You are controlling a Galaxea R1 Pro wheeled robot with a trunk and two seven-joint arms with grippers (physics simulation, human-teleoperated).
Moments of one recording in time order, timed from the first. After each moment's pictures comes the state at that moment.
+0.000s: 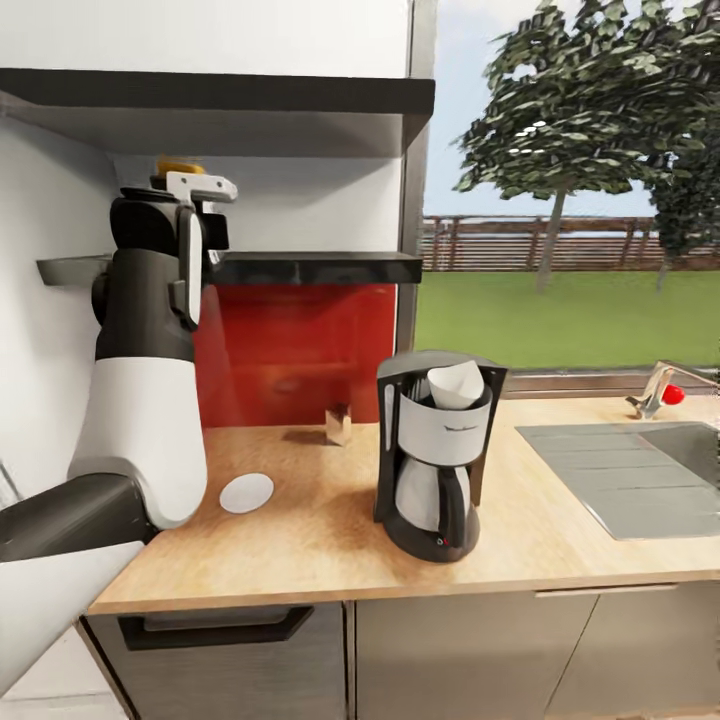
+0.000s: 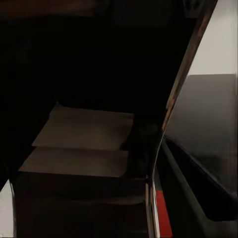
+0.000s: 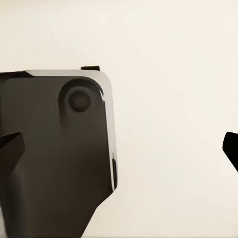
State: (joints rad) left arm -1.45 -0.16 0.13 -1.20 -0.44 1.00 0.02; right arm 0.00 -0.08 -0.07 -0.07 0.00 -0.18 0.00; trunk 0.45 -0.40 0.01
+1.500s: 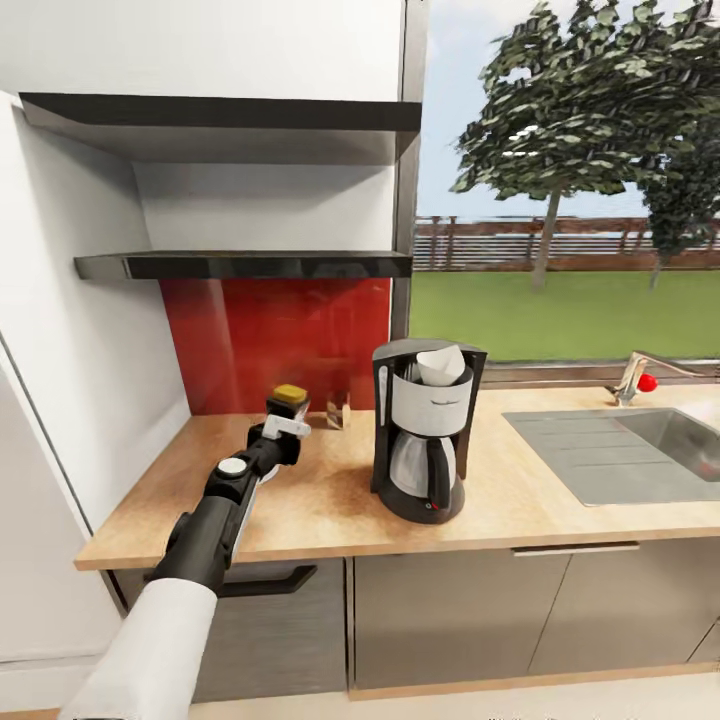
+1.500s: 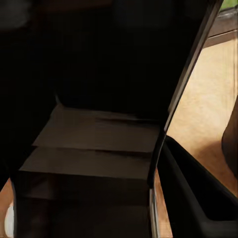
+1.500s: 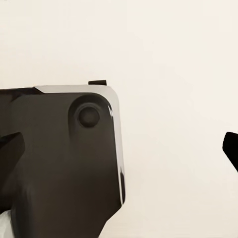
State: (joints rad) left arm -0.72 -0.14 0.06 -1.04 -0.38 0.33 -0.24; right arm 0.00 -0.06 -0.08 -0.11 -0.01 -0.18 0.00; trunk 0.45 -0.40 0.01
